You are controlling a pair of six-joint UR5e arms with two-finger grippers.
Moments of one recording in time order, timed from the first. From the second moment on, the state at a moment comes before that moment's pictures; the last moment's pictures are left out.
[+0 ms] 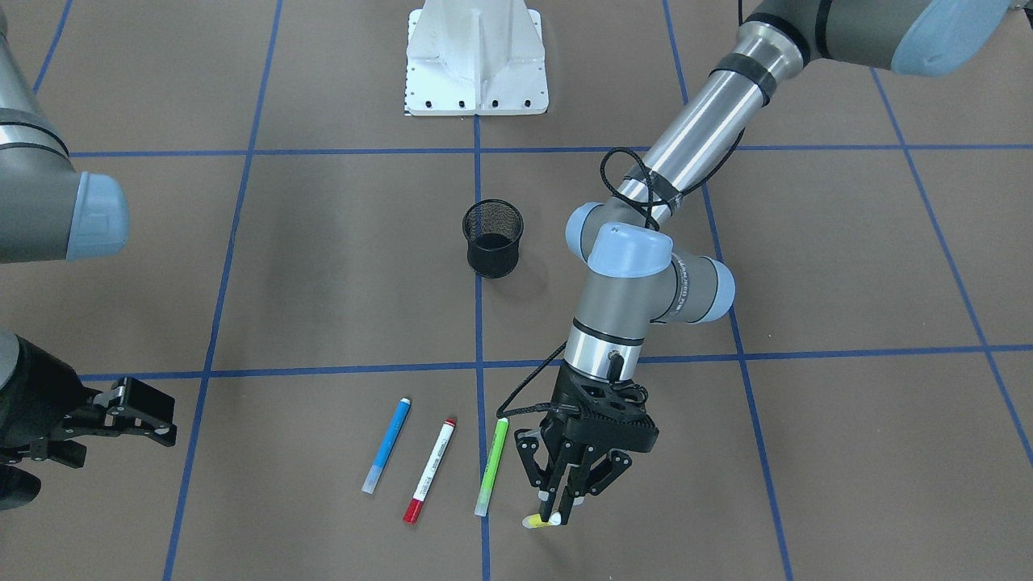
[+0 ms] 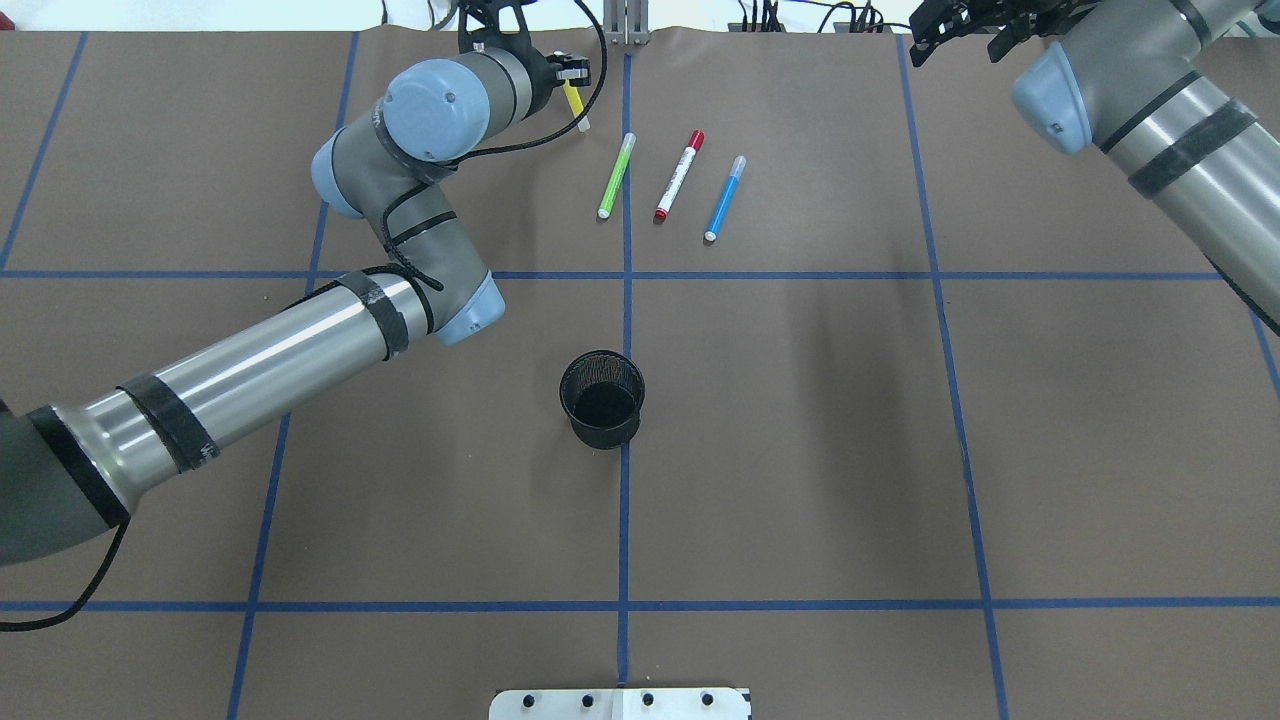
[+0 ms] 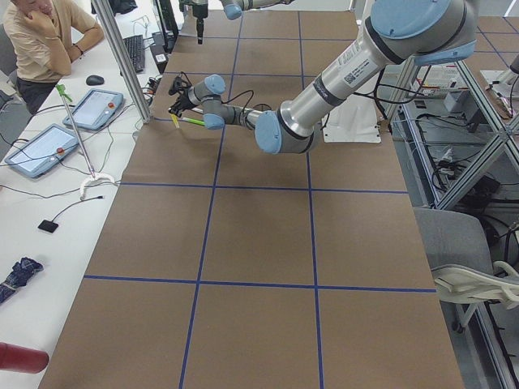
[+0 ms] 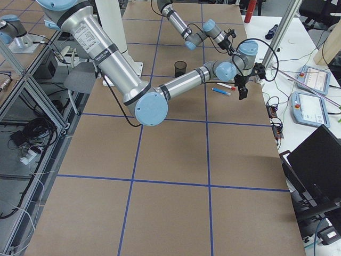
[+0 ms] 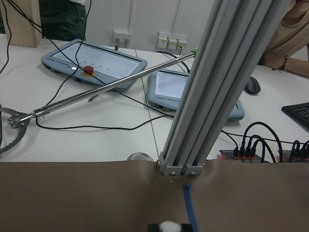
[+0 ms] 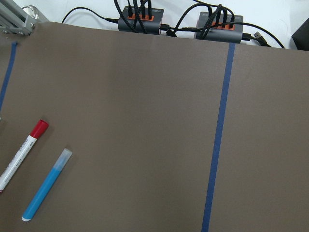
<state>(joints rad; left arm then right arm) -0.75 -2.59 -0.76 -2.69 -1.42 -1.05 1.16 -0.87 1.32 -1.37 2.27 0.57</state>
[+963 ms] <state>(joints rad) -0.76 -2.48 -0.90 -2.69 -1.47 -0.96 1.16 -0.87 1.32 -1.37 2.27 0.57</state>
